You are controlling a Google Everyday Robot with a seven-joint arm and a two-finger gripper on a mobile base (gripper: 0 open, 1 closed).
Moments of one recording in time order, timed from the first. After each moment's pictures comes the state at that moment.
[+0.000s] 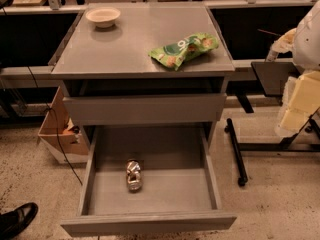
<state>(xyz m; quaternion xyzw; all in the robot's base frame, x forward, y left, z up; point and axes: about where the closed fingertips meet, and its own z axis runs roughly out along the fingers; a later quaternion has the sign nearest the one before) 0.438 -0.217 0.976 -0.60 0.78 -0.03 0.16</state>
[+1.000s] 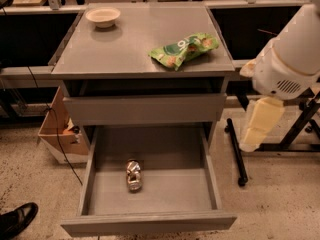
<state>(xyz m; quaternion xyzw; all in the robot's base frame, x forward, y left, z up) 0.454 -0.180 0.912 -0.62 0.77 0.01 0.16</state>
